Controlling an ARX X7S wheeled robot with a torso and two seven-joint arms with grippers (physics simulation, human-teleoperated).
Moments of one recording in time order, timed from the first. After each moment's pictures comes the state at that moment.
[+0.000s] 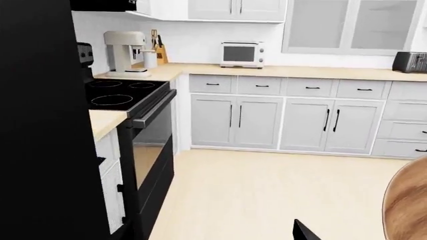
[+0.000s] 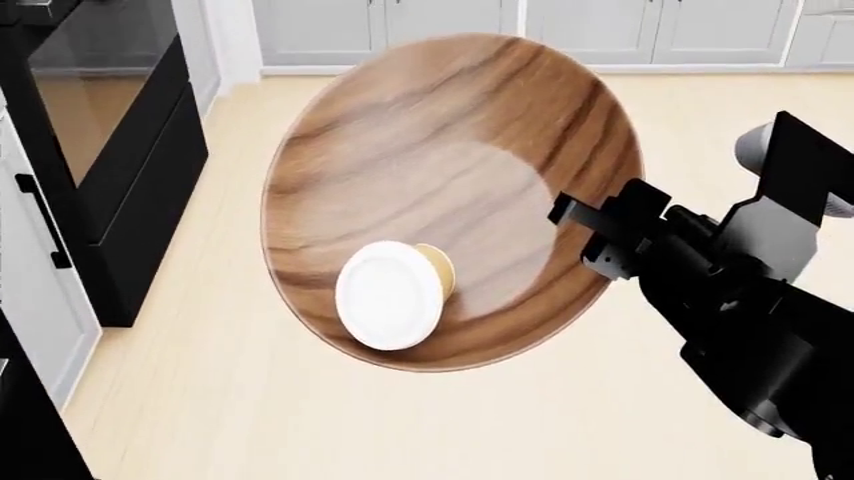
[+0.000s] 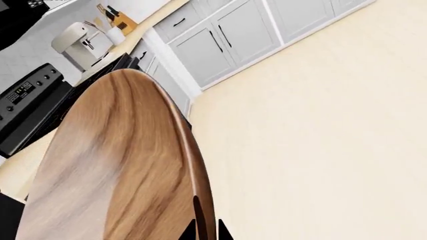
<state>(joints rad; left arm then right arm) -0.86 -0.61 -0.12 0.43 -1.12 -1.23 -0.63 1.53 0.86 -1.73 0.14 2.21 -0.12 0.33</state>
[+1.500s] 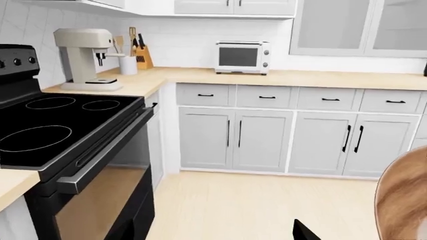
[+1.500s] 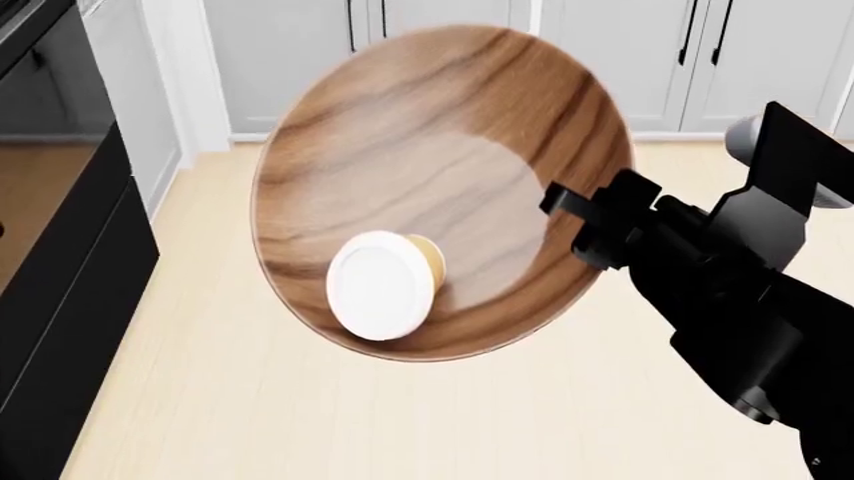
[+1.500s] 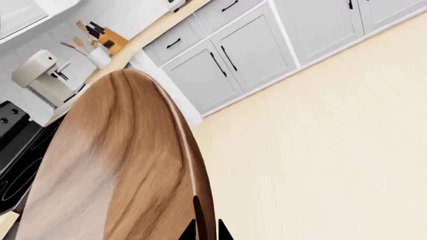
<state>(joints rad) -0.86 -0.62 -0.08 0.41 -1.12 -1.20 -0.63 1.52 0.83 -1.69 0.17 2.21 -0.10 0.33</state>
